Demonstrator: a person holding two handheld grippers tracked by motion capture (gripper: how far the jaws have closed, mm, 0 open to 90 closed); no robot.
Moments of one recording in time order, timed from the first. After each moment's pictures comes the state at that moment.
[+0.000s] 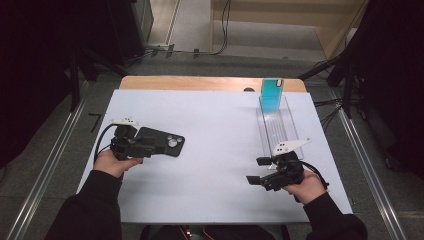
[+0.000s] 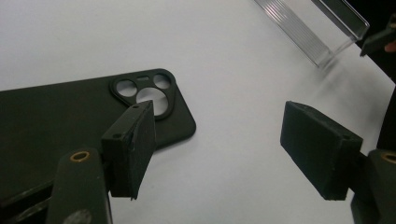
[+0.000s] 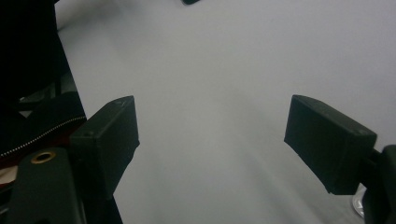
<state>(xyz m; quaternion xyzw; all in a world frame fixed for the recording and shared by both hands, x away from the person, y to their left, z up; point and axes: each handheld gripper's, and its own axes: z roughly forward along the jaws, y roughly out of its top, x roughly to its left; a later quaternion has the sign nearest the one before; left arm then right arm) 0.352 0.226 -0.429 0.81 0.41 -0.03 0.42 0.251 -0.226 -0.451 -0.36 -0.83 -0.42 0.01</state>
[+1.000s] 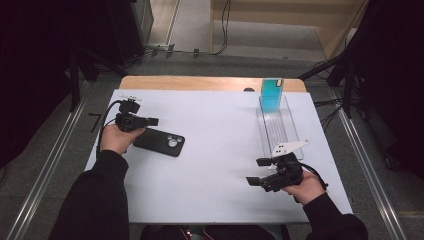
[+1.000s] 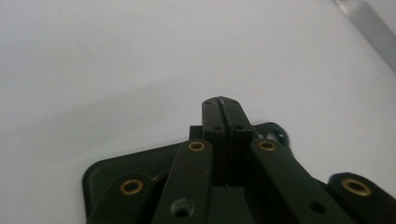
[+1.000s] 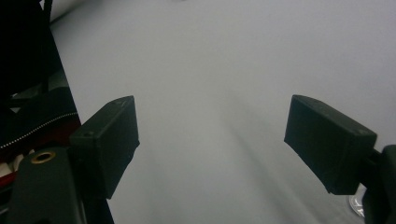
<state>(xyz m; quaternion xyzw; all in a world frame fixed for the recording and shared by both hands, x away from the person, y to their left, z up) 0.439 0.230 -0.448 0.81 0.47 0.03 0.36 0.251 -0.226 -0.456 -0.36 -0.84 -0.42 0.01</state>
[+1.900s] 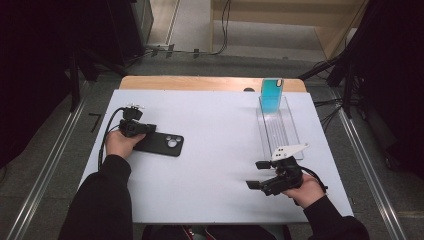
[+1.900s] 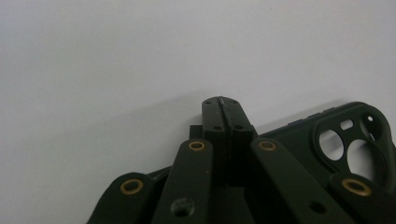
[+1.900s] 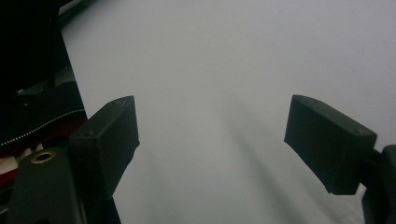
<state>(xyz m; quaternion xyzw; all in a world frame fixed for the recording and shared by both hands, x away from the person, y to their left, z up) 0.442 0.239 -0.487 0.81 0.49 0.05 0.32 0.245 -0.225 -0.461 -0.34 -0.84 -0.42 0.01</state>
